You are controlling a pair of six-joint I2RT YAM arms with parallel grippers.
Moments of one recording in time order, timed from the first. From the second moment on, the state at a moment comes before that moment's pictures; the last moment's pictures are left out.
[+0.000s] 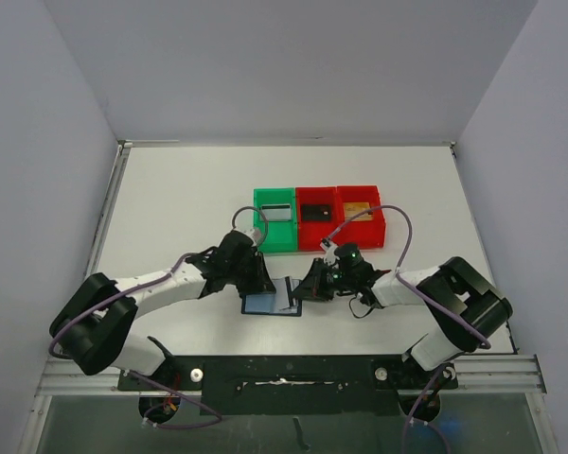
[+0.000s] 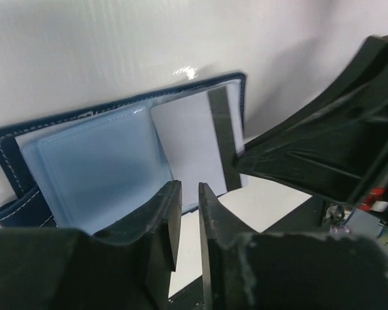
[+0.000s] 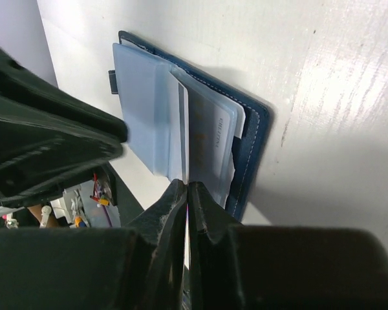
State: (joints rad) left arm -0.71 1.38 0.68 -0.15 0.21 -0.82; right arm 0.64 1.54 0.45 0.40 -0.51 0.94
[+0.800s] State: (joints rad) left arm -0.74 1.50 0.63 -0.10 0.22 -0.85; right arm 0.66 1.63 0.51 0.48 -0.52 0.98
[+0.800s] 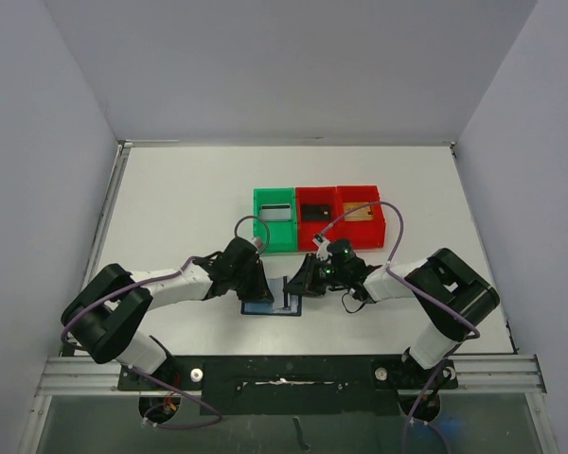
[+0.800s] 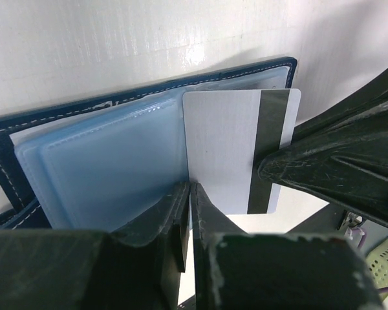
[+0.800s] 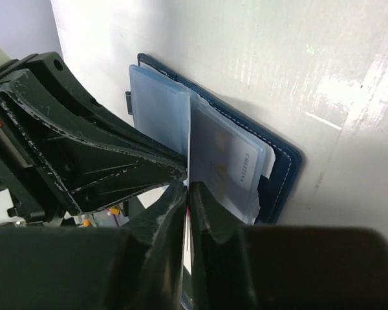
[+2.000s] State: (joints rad) left arm -0.53 1.10 0.73 -0.43 0.05 -0.72; right arm 0.82 1.18 0.59 0.16 -0.09 0.59
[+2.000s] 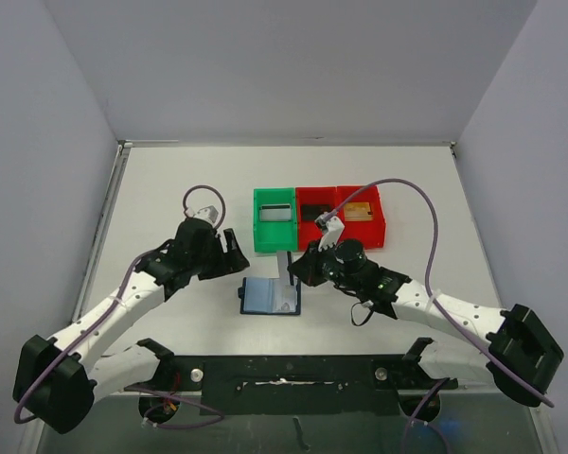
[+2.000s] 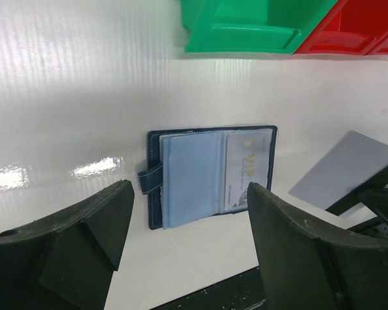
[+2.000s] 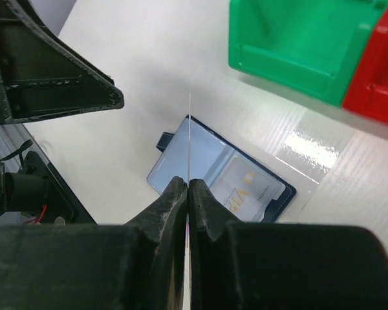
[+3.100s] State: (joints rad) left arm -0.53 0.88 0.73 -0.55 -0.08 -0.51; right arm 0.86 1.01 0.64 0.10 0.02 0.08
